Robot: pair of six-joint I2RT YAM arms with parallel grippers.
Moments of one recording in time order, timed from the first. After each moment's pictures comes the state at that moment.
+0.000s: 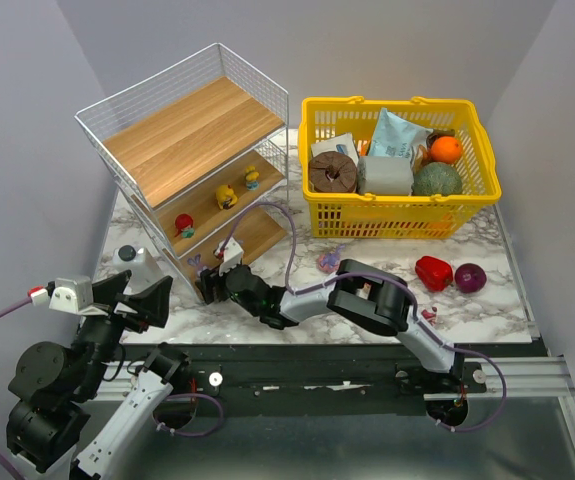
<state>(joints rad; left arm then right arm) -0.50 0.09 1.02 -0.86 -0.23 -0.28 1.24 2.30 1.33 0.74 0.39 0.35</state>
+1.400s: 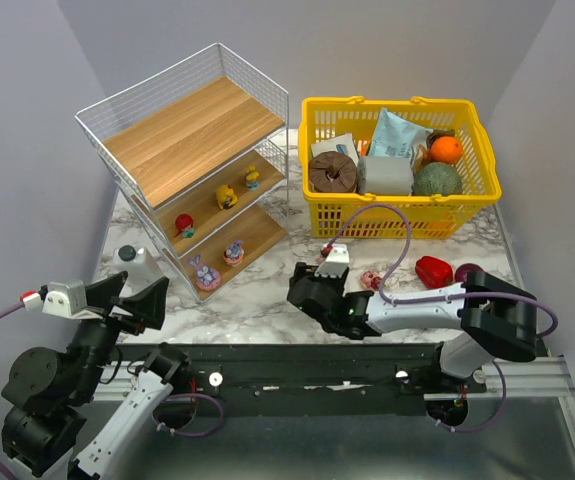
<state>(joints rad) -0.51 0.08 1.04 -0.87 -0.24 -0.29 1.24 1.54 0.73 0.16 0.82 0.88</state>
